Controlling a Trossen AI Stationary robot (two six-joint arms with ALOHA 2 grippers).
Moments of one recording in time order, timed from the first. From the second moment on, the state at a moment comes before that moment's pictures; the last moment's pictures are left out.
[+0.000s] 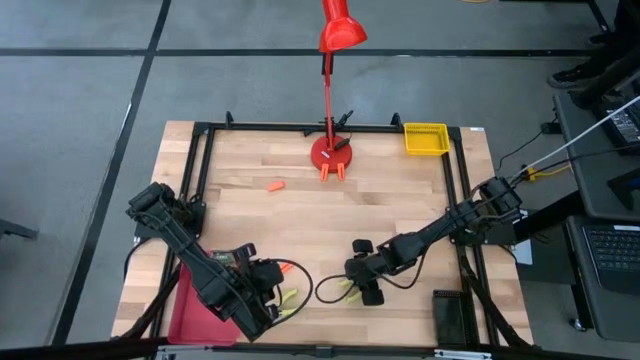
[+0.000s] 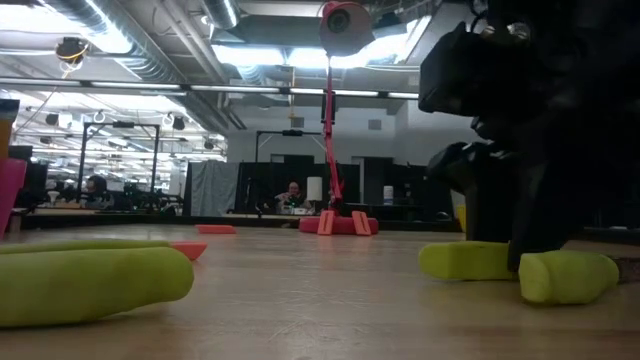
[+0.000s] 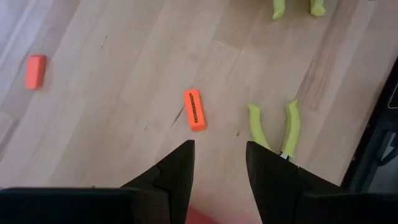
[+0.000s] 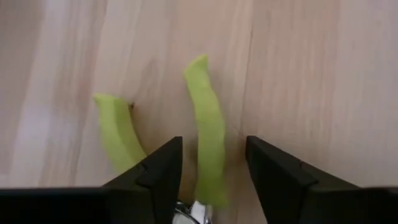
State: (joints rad) left arm -0.75 1.84 1.76 -1.38 -0.47 -1.17; right arm 0.49 1.85 0.97 -0.21 0.00 0.36
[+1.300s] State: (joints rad) left arm -0.81 1.61 1.62 -1.56 -0.80 -1.27; right arm 0.05 1.43 1.05 -0.59 0.27 0.46
